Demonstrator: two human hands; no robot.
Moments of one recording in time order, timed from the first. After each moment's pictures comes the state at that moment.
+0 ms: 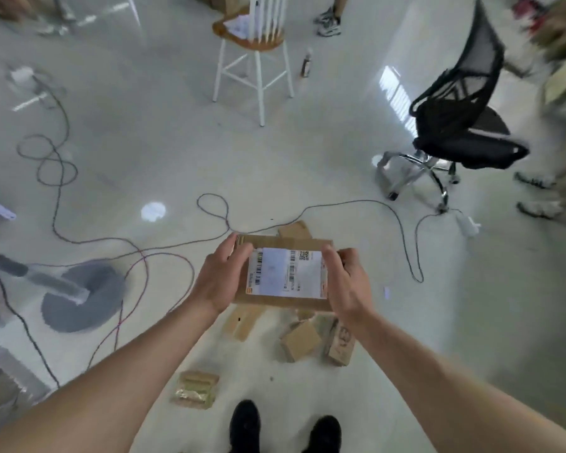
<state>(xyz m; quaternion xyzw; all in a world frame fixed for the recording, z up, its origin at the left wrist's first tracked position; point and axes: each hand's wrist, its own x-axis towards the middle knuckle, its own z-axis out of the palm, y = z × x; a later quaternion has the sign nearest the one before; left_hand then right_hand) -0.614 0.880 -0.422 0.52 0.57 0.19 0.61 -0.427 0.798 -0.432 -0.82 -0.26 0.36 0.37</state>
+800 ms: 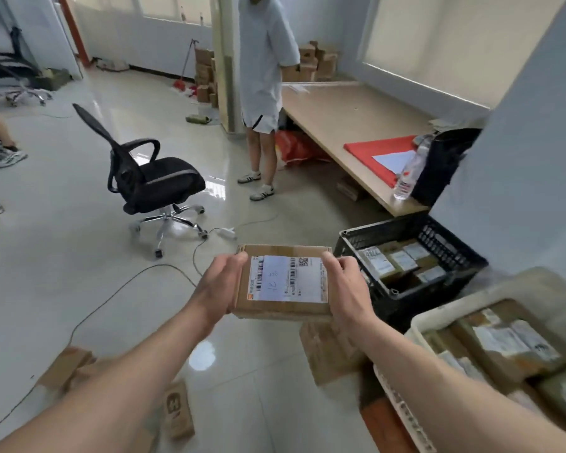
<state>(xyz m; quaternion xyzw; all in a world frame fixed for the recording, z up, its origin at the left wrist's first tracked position) -0.212 0.470 -0.284 0.73 0.21 0.01 0.65 -0.149 0.267 -0.286 -0.84 0.04 0.06 0.54</state>
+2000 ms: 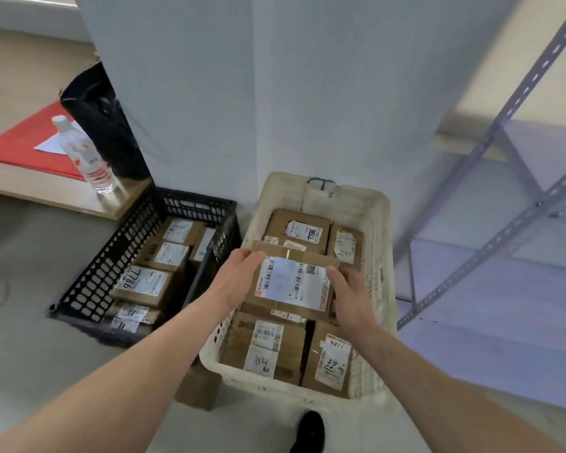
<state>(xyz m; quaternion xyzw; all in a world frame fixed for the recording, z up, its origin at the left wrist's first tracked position) 0.051 -0.011 -0.357 0.78 -0.14 -0.36 0.49 -0.113 -0.149 -0.377 -0.64 0.48 -0.13 0.59</state>
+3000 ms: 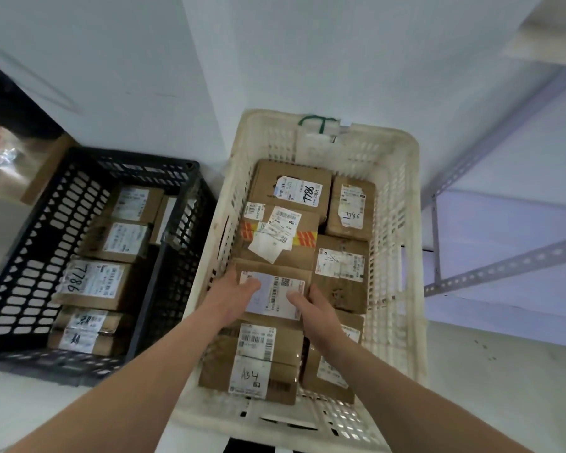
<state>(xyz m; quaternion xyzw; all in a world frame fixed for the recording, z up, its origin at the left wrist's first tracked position) 0.112 -0.087 -0.517 0.84 -0.10 -0.47 0.26 -0.045 -0.186 -0.535 -0.53 0.52 0.07 0.66</state>
